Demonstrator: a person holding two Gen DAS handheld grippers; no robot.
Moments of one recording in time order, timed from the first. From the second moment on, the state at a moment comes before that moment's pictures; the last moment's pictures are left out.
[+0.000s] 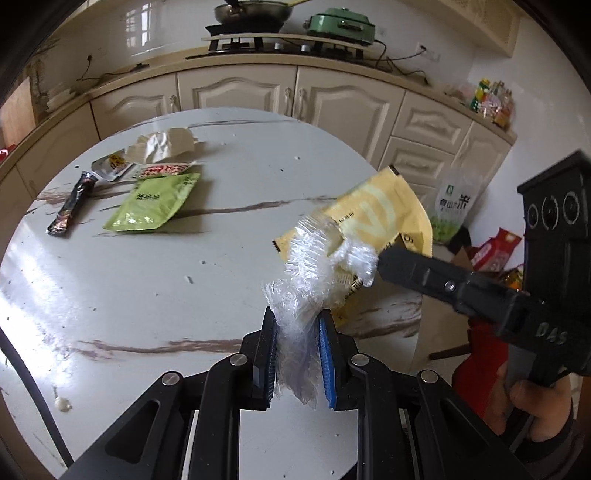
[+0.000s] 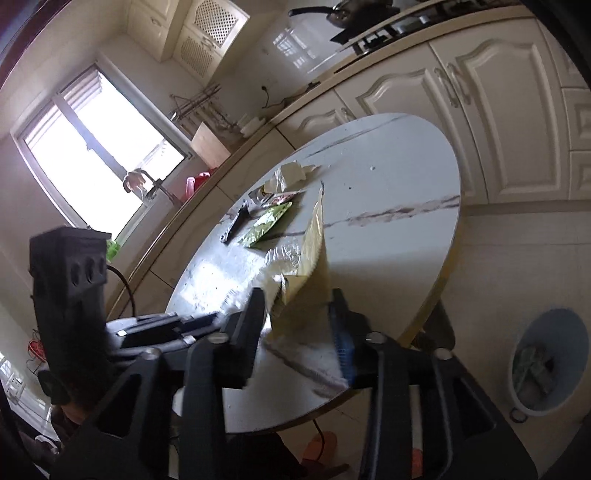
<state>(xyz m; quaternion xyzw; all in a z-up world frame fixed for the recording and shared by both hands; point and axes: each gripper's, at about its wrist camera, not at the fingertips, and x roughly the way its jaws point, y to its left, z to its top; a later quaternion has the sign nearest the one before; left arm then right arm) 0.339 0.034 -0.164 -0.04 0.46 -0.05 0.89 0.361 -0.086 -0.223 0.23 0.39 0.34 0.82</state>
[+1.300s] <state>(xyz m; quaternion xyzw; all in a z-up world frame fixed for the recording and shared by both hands) 0.415 -0.149 -0.175 0.00 0.44 -0.19 0.88 0.300 -0.311 -0.222 0.32 0.31 0.18 0.88</state>
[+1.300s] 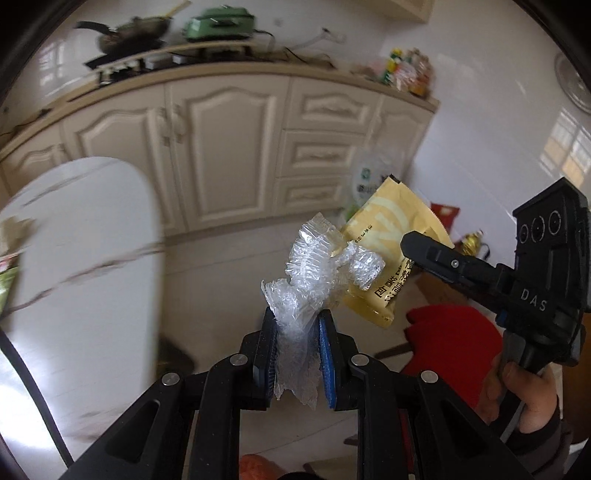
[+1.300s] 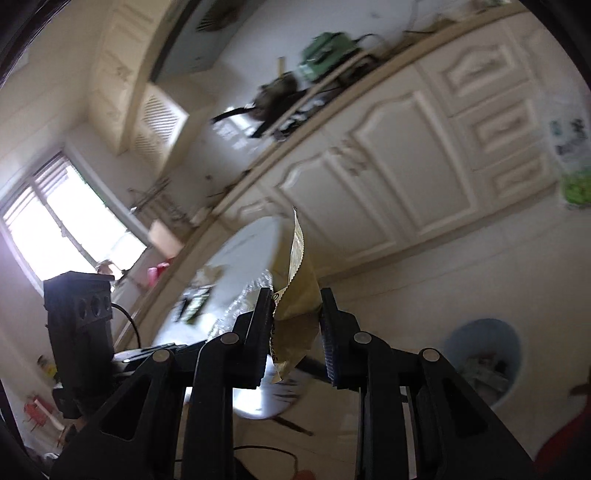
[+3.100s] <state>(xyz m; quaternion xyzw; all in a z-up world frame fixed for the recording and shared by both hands) 0.321 -0.122 -0.110 0.03 0.37 -0.14 0.92 0.245 -0.313 -0.177 0.25 0.33 0.06 0.91</state>
